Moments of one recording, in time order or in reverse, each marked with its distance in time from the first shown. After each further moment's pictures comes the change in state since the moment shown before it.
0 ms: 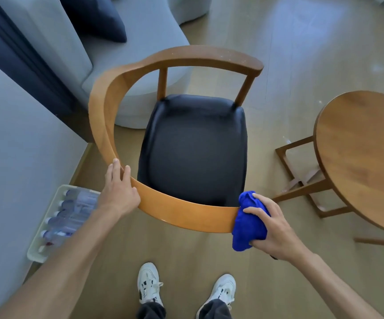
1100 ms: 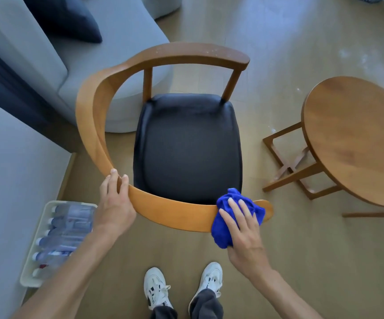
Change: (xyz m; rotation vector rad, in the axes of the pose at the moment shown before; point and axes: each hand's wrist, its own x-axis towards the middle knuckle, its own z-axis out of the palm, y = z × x) left_hand -0.003 -0.020 -0.003 -0.063 0.065 0.183; right_hand 0.004 -0.088 0.091 -0.271 0.371 0.063
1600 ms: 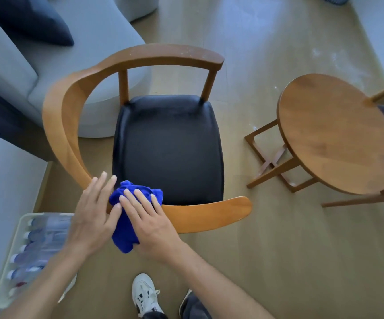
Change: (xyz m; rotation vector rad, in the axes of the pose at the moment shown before) left_hand -0.015 0.003 -0.007 -0.276 0.065 0.275; right_hand 0.074 -0.110 0.040 0.207 -0.319 -0.293
